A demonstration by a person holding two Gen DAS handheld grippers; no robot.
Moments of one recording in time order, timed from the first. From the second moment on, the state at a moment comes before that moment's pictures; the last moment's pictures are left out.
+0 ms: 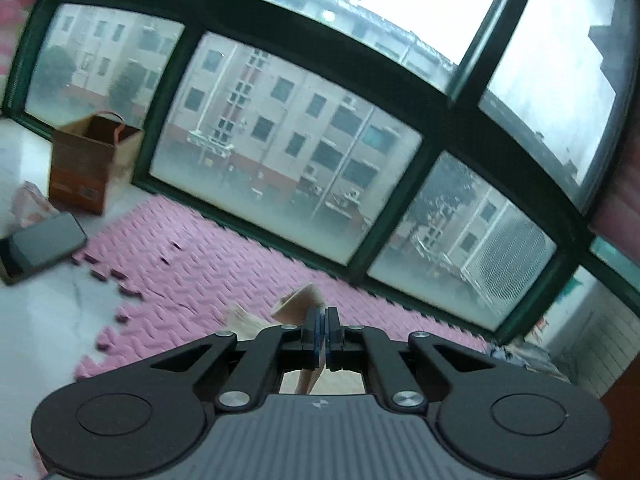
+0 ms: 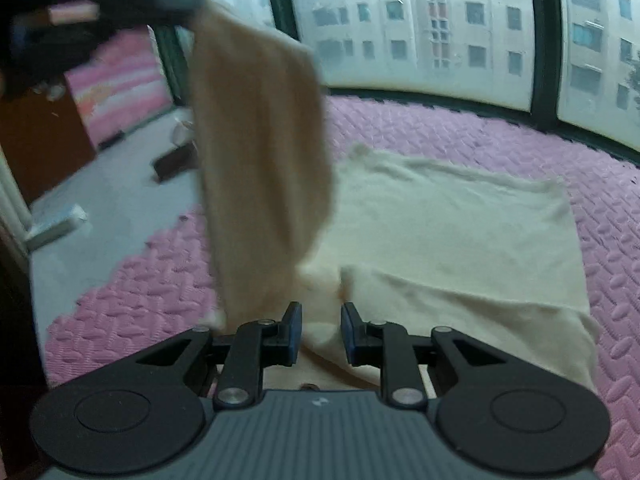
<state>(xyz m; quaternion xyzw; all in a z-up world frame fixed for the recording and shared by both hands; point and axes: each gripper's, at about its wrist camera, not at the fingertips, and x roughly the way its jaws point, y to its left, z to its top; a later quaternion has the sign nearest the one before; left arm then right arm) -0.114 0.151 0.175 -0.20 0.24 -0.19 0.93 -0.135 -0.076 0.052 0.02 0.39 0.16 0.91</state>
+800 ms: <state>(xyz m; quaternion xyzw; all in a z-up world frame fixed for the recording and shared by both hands) -0.108 0.166 0.159 -0.21 0.26 -0.20 0.92 -0.138 -0.059 0.040 0.03 0.40 0.13 0.91</state>
